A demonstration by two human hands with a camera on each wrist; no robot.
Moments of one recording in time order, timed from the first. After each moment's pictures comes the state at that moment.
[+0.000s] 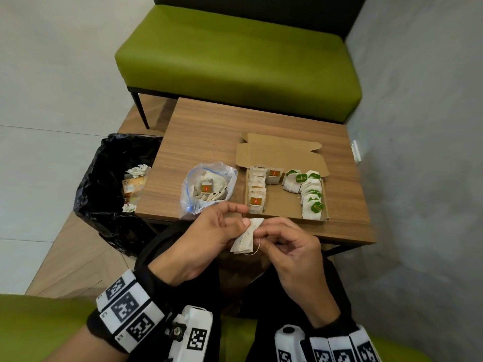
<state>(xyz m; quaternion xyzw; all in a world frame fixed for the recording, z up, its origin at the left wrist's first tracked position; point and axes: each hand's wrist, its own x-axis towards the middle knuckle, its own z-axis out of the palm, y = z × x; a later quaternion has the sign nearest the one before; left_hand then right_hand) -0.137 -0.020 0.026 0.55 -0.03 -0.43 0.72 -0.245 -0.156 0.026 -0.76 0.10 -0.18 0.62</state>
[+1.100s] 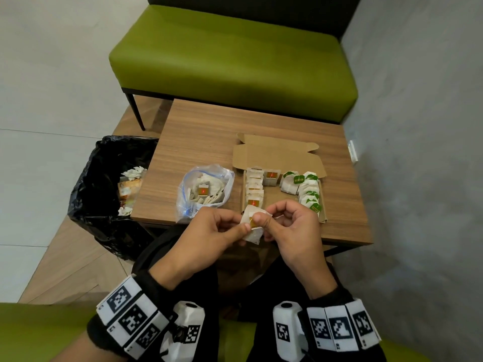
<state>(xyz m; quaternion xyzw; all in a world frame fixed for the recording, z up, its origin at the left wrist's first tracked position) -0.129 -0.017 0.029 0.69 -0.21 -0.34 0.60 -0.209 -0.175 0.027 -0.72 0.26 -0.14 0.63</state>
